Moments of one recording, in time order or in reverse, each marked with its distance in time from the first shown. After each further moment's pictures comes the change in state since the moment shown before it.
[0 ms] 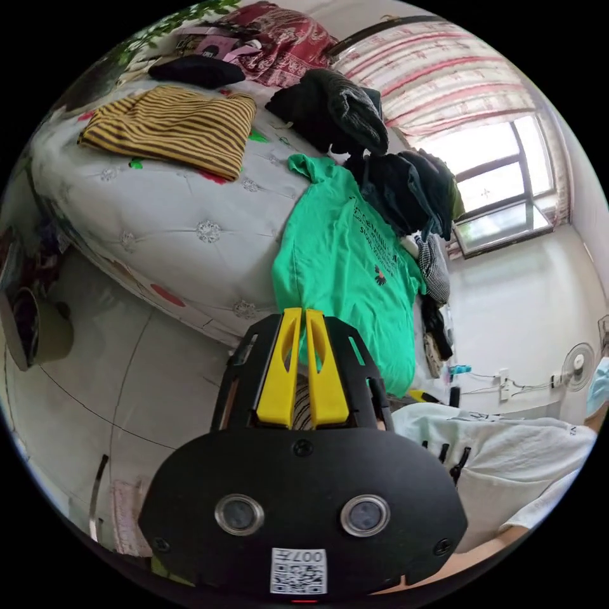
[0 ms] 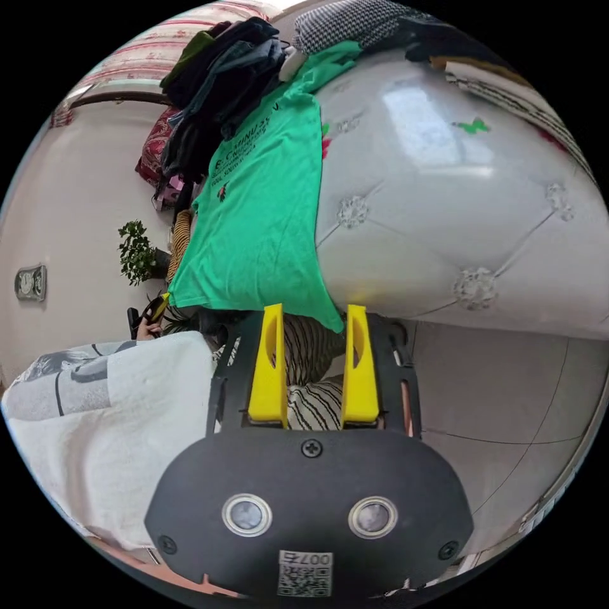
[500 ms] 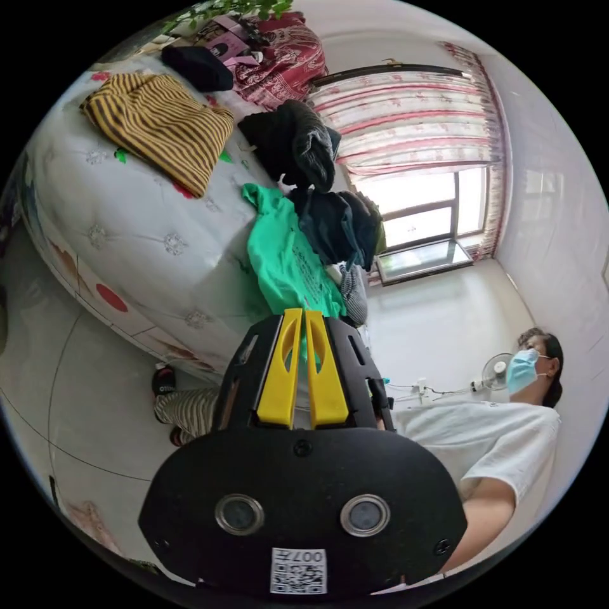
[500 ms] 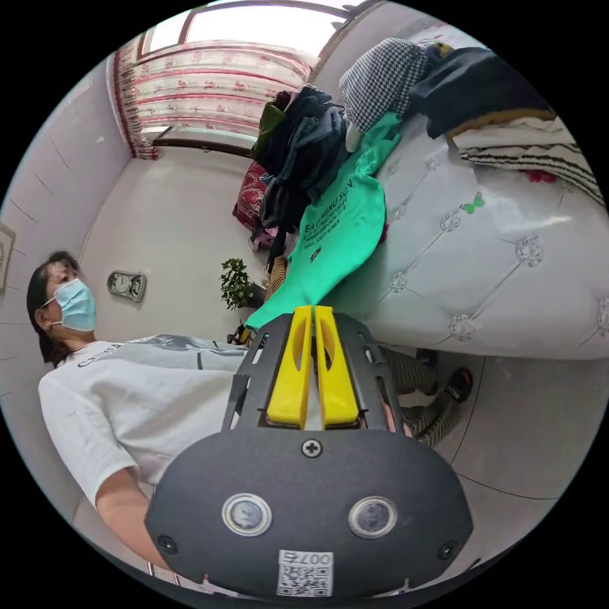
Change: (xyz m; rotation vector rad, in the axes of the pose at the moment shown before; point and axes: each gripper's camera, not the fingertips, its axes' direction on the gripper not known) left arm -0.133 0.026 -0.063 0.096 0.424 -0.041; right arm 0.074 0.061 -0.123 0.205 -0.432 -0.097
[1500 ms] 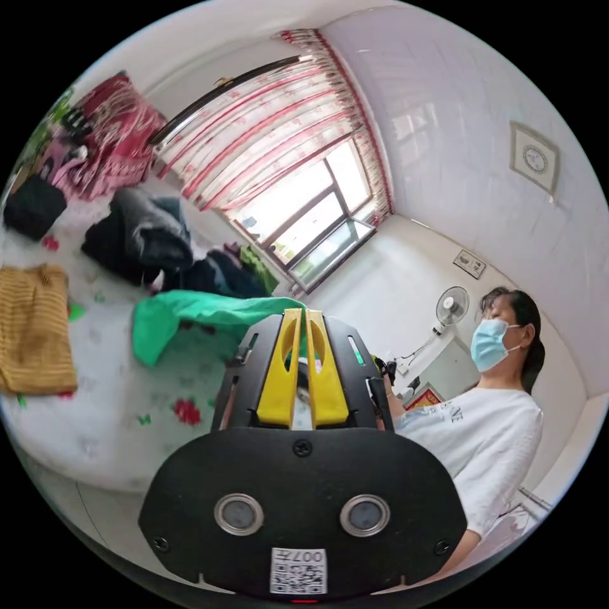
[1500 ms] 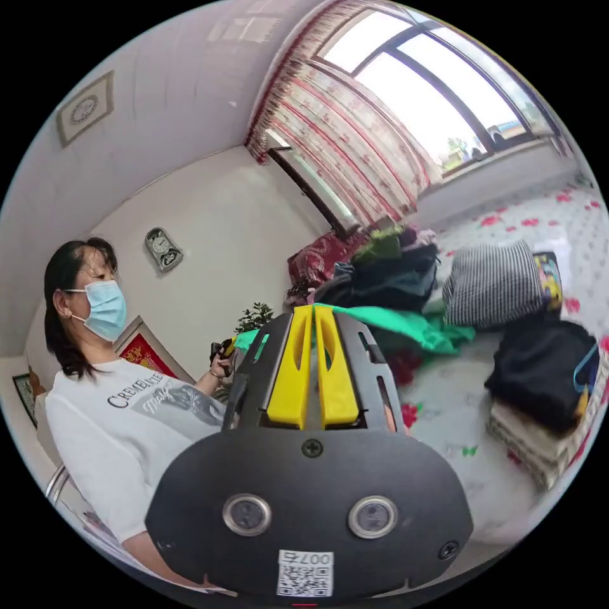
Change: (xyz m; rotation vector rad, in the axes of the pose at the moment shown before) left arm 0.157 -0.089 -0.024 0.085 0.255 0.480; right arm -0.184 -0.021 -0.078 0.283 0.019 -0.554
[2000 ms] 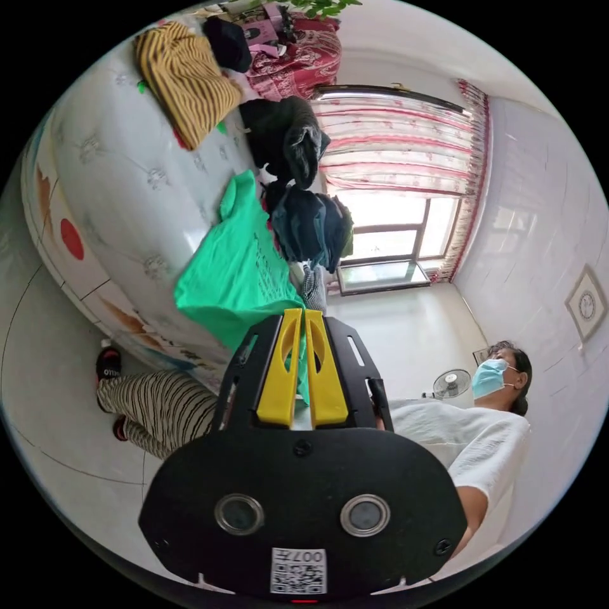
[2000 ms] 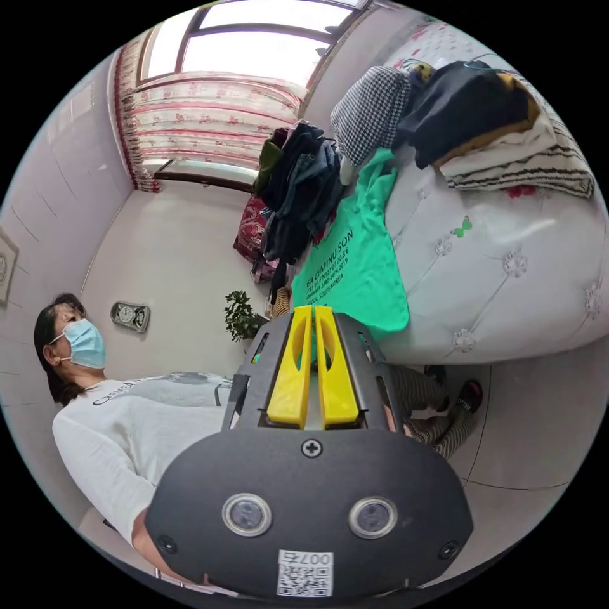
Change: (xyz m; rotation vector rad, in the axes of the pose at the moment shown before) left arm -0.099 0.229 0.003 0.032 -0.049 -0.568; right arm 0.064 0.171 0.047 -0.138 0.022 0.613
